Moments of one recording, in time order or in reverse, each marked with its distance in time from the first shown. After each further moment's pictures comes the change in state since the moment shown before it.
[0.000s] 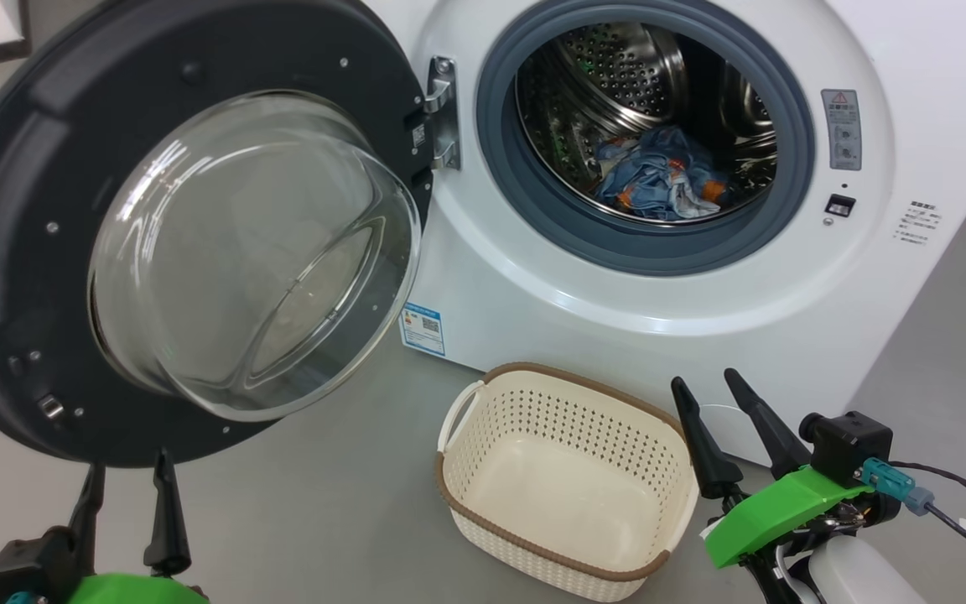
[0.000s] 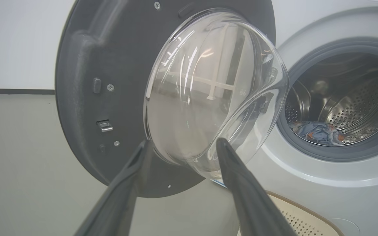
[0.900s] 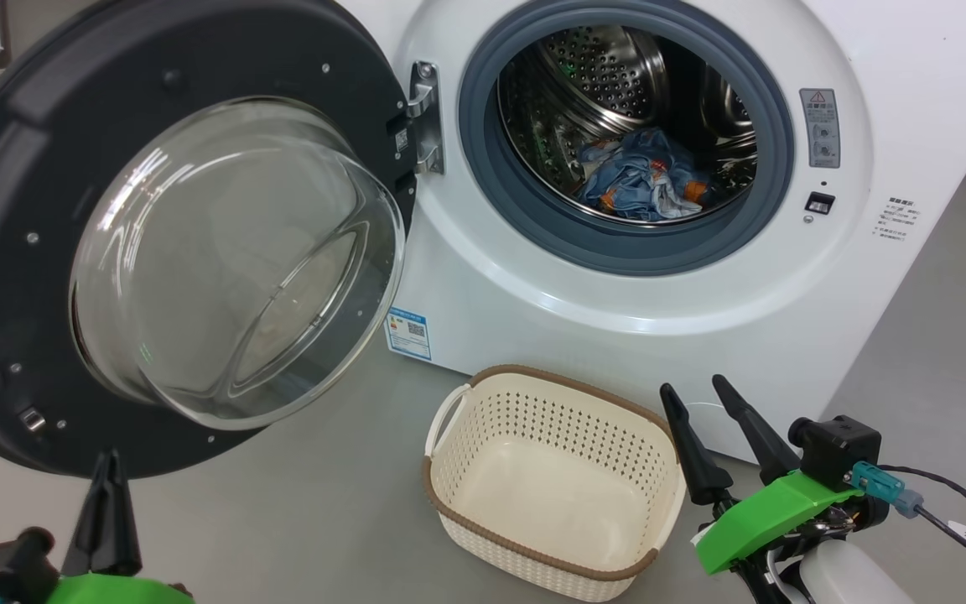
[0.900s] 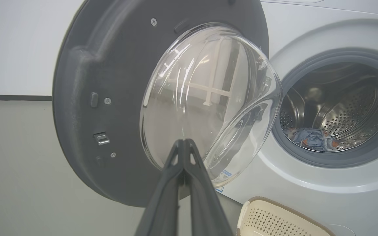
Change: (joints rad) left arm 0.019 0.026 0.002 -0.053 -0.033 0.015 0.004; right arm 0.000 0.005 0.025 0.005 0.018 0.000 0.000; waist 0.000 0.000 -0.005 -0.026
